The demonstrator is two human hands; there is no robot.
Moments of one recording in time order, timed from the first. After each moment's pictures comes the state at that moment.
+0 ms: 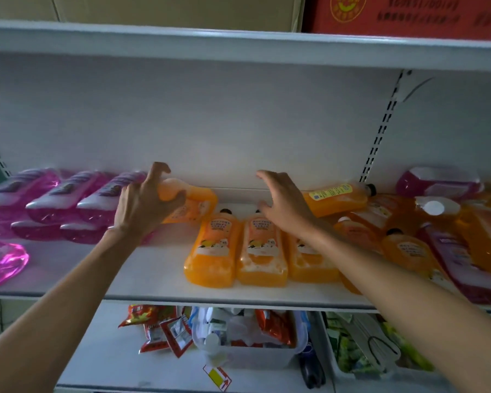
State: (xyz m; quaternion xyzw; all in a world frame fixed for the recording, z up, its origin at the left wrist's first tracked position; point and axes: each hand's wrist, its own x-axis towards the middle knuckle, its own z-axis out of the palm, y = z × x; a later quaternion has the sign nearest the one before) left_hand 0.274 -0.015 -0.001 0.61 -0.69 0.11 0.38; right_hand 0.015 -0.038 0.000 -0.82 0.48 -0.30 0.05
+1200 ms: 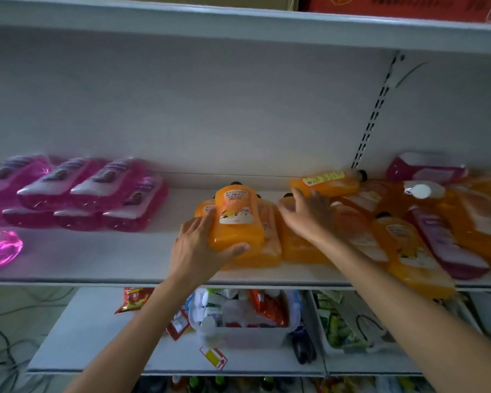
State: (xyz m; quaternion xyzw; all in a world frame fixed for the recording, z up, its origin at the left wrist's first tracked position) left_hand 0.191 0.053 -0.054 0.65 -0.69 -0.14 0.29; right_hand -0.017 -0.015 -0.032 -0.66 0.74 -0.13 0.08
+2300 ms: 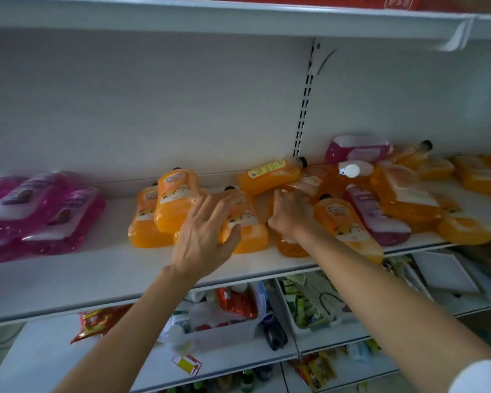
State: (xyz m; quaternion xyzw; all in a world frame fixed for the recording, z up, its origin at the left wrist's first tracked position) left_hand 0.099 0.035 -0.040 0.35 -0.83 0.07 0.43; right_hand -0.084 -0.009 -0.037 -0.64 0.76 -0.01 0.02
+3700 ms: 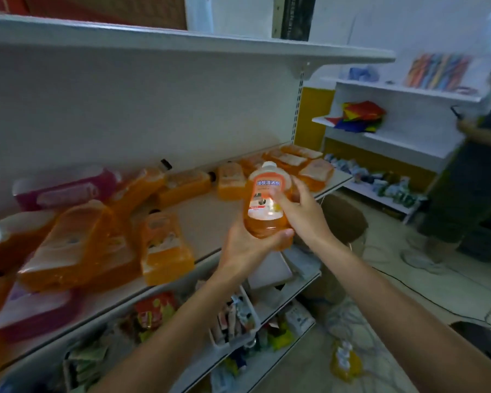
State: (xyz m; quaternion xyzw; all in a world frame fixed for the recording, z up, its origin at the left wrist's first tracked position) left_hand -0.486 0.133 -0.038 0.29 -0.68 -0.58 0.33; right_hand -0.608 0.176 -0.011 -0.38 0.68 -0.59 0.19
